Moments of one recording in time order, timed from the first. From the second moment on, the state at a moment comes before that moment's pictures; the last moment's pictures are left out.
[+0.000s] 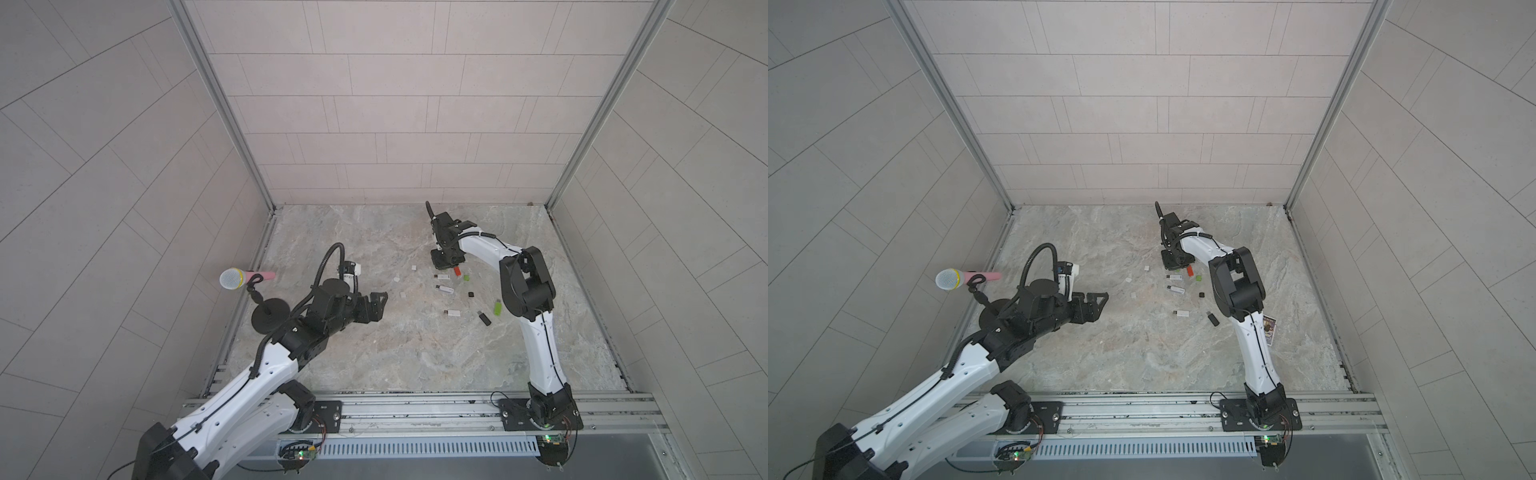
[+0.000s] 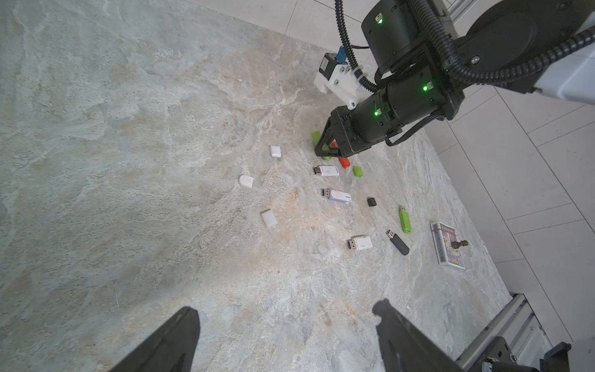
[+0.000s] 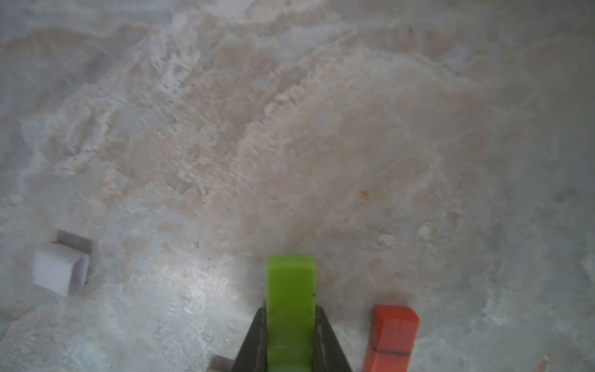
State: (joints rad) left arm -0.58 0.85 0.60 -0.31 0.05 -0.51; right arm 0.38 2.26 1.82 -0.85 0.03 0.17
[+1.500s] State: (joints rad) left arm -0.54 0.82 0.60 -0.42 -0.06 -0.54; right arm 0.57 2.05 1.60 -0.83 -0.26 -0.52
